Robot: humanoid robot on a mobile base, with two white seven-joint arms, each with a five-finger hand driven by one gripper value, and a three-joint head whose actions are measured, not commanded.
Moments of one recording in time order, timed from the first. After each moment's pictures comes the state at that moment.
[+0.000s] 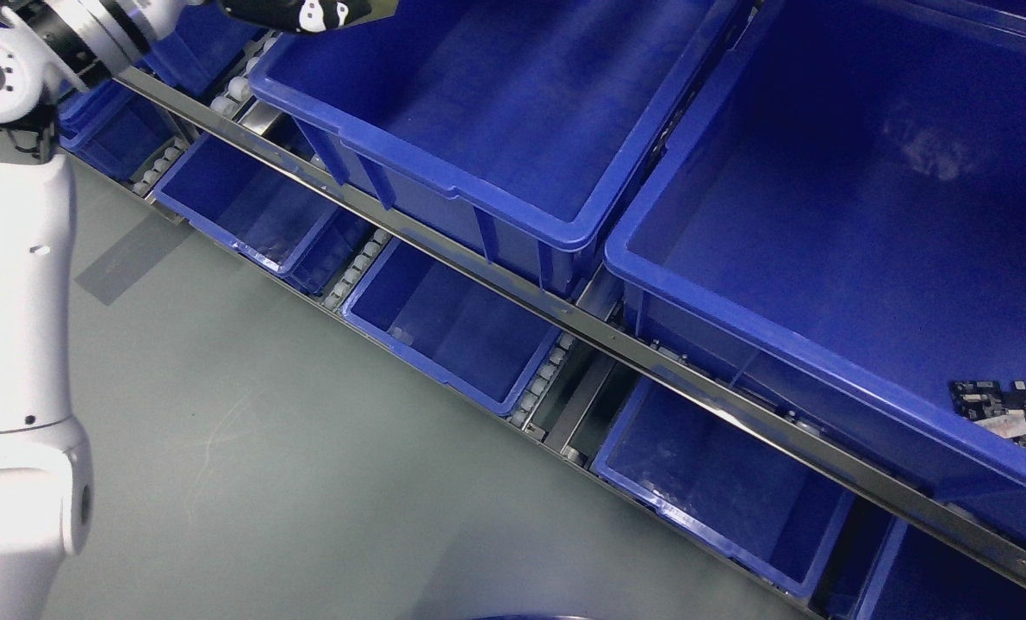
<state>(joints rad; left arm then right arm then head) -0.92 0.31 -0.12 -1.35 -0.13 -0.09 -0.81 0.00 0.00 0.00 0.00 0.00 -0.02 -0.03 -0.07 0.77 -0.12</state>
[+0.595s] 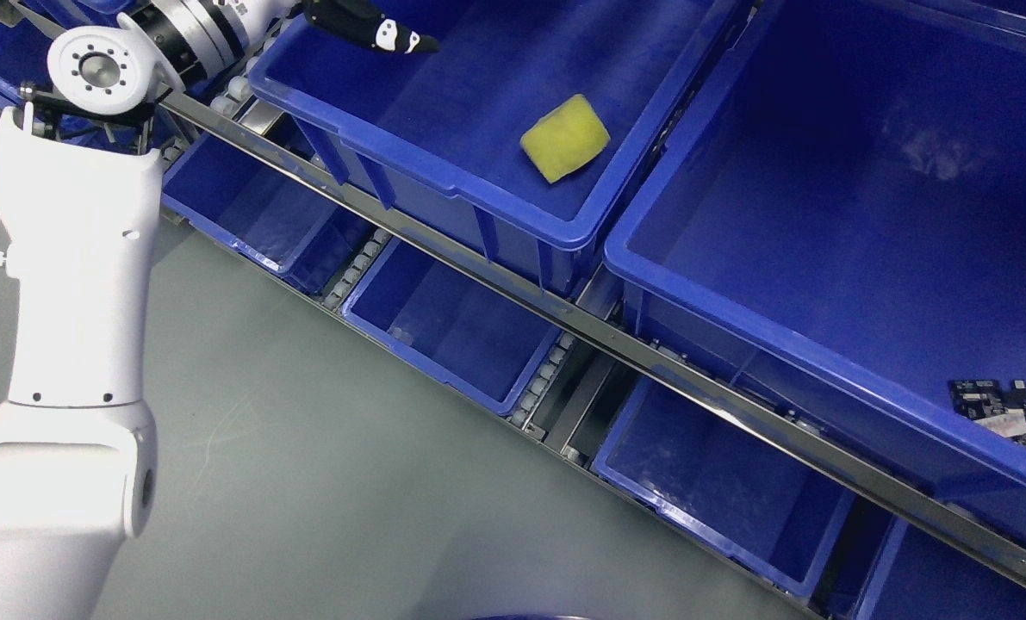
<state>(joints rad) -0.96 0.17 -0.12 -1.25 -0.18 -0.07 -0.73 0.00 0.00 0.00 0.00 0.00 -0.02 -0.03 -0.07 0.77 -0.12</state>
